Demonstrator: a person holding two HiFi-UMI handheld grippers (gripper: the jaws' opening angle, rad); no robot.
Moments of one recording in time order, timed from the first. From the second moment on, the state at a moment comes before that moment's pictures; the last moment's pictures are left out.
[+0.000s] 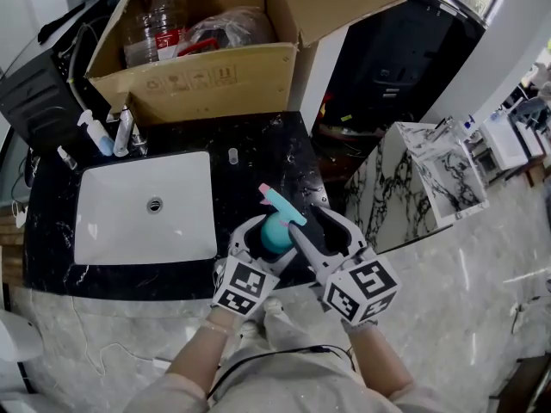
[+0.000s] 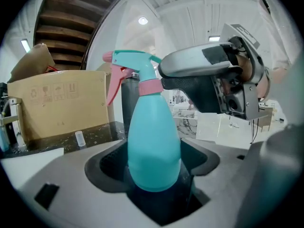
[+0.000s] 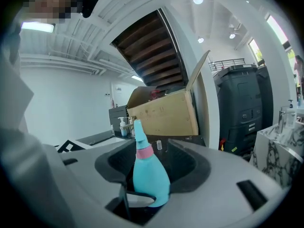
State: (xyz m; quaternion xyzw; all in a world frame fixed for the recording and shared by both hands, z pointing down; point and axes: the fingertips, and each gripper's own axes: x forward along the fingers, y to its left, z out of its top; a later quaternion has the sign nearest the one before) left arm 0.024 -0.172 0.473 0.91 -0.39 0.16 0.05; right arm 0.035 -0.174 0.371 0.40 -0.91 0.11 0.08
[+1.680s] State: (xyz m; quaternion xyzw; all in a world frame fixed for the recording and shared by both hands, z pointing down) left arm 0.024 -0.172 0.473 0.91 -0.38 0.16 0.06; right arm 0.017 -0.177 0.382 0.38 -0.91 -0.02 0.18
